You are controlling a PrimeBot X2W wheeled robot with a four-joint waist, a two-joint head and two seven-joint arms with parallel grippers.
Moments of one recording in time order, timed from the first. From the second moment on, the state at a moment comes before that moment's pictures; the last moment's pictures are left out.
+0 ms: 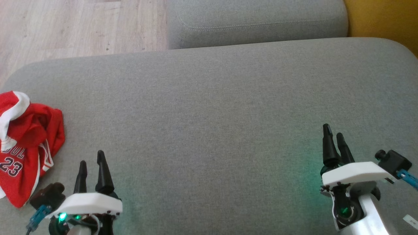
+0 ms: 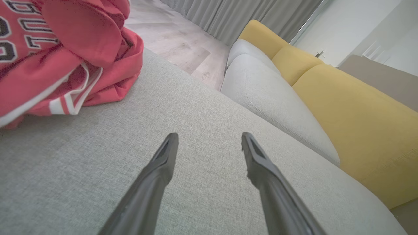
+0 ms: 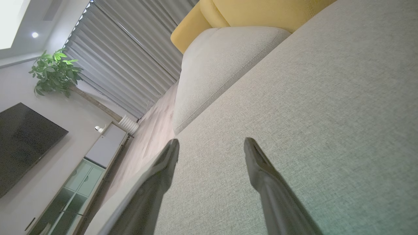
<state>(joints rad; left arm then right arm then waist) -0.10 0.06 -0.01 0.41 -0.67 -0.10 -0.11 -0.18 -0.06 0.07 0.48 0.82 0.13 -0.11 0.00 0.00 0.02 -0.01</state>
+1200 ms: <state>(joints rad) -0.14 0.06 -0.02 0.45 -0.22 -0.06 -0.21 -0.26 -0.06 0.09 0.58 0.35 0.13 -0.21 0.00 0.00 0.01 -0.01</state>
